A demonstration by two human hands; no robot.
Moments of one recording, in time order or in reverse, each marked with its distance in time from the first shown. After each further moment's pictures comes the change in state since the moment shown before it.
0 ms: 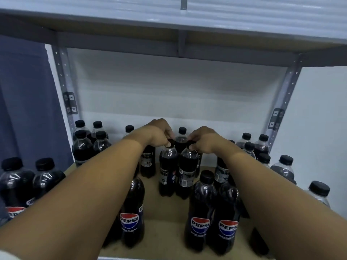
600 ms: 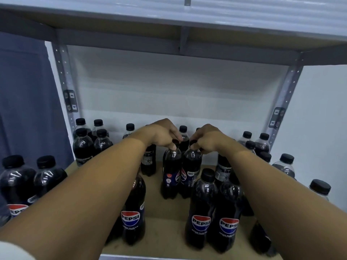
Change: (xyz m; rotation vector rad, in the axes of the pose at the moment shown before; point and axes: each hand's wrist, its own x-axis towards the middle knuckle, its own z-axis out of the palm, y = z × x) left_hand -0.002 0.006 0.005 -0.110 -0.111 0.039; right_hand -0.004 0.001 -0.002 0.049 -0.011 0.067
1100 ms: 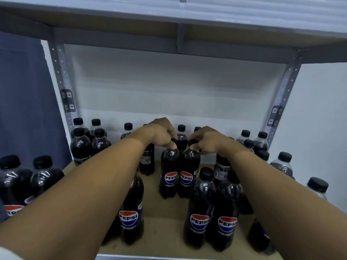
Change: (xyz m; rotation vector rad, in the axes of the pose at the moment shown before) left_hand -0.001 0.004 0.000 0.095 0.038 -0.028; right_hand -0.004 0.011 0.002 -0.077 -0.038 -0.125
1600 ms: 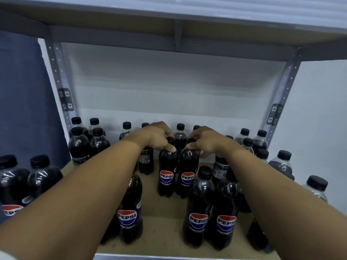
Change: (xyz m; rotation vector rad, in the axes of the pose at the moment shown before) left_hand 0.008 -0.016 0.011 -0.071 -0.072 -0.002; right_hand -0.004 0.000 0.005 0.213 -0.022 0.093
